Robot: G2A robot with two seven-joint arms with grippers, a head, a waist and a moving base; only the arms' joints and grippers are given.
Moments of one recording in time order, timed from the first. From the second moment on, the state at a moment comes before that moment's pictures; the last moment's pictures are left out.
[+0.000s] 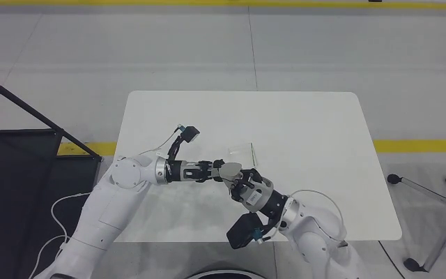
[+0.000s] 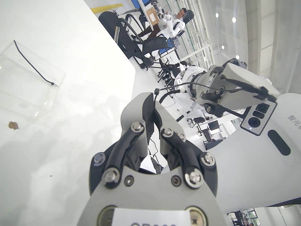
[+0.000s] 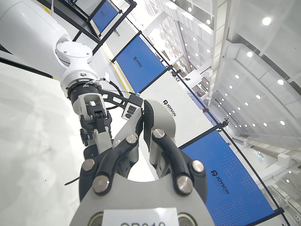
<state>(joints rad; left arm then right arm) 0.98 -1.13 -1.15 -1.37 -0.36 -0.63 -1.19 -1.37 -1.22 1.11 -2.05 -2.16 -0.33 -0.37</state>
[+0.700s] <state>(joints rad) 0.98 -1.13 -1.15 -1.37 -0.36 -0.63 -1.19 -1.37 -1.21 1.10 -2.05 -2.16 -0.32 -0.37</state>
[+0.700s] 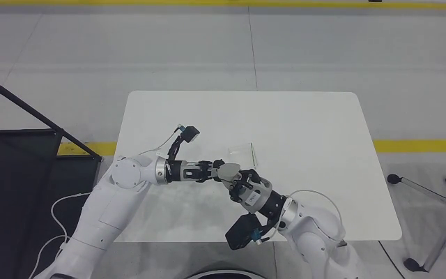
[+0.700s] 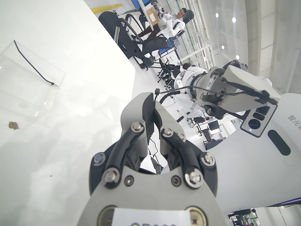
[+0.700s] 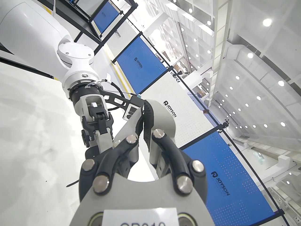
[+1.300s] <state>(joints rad) 0.98 -1.13 -1.15 -1.37 -0.36 -0.63 -1.19 -1.36 -1.21 1.10 -2.05 -2.16 -0.33 -0.35</state>
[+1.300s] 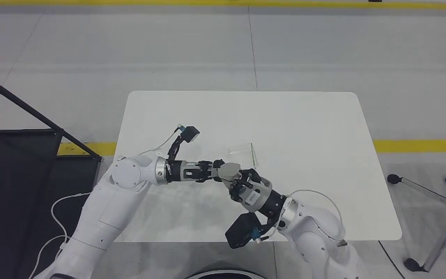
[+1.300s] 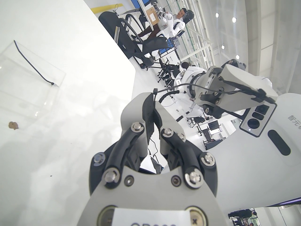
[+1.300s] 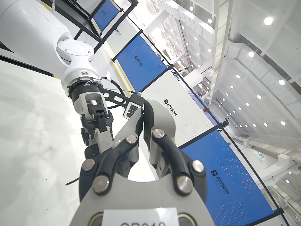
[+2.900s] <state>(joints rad) 1.03 -1.11 -1.16 -1.46 -0.18 -0.70 -1.00 -1.36 -1.16 1.12 -2.06 -2.21 -0.49 -0.37</state>
